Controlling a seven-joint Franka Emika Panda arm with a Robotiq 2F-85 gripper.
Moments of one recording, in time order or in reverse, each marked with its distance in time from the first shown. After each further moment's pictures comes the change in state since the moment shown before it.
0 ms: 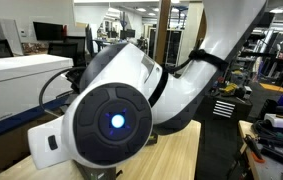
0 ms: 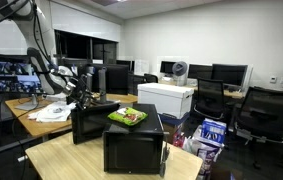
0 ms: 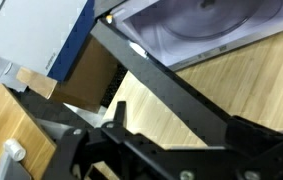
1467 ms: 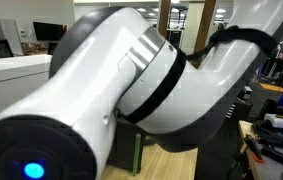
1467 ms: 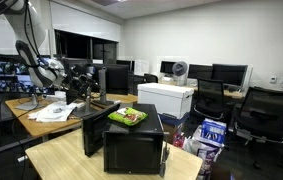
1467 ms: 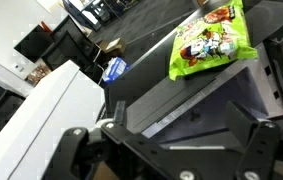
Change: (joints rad) arm 0.047 -0.066 0.072 -0.005 0.148 -0.632 0.100
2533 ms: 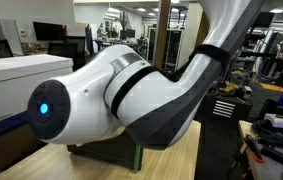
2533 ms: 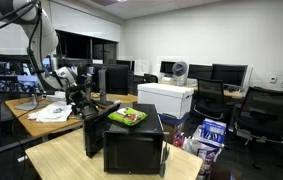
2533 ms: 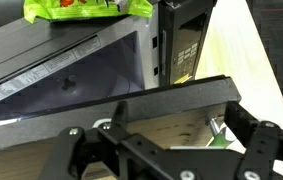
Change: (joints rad) arm -0.124 0.104 0.007 0.047 0.422 0.130 -0.449
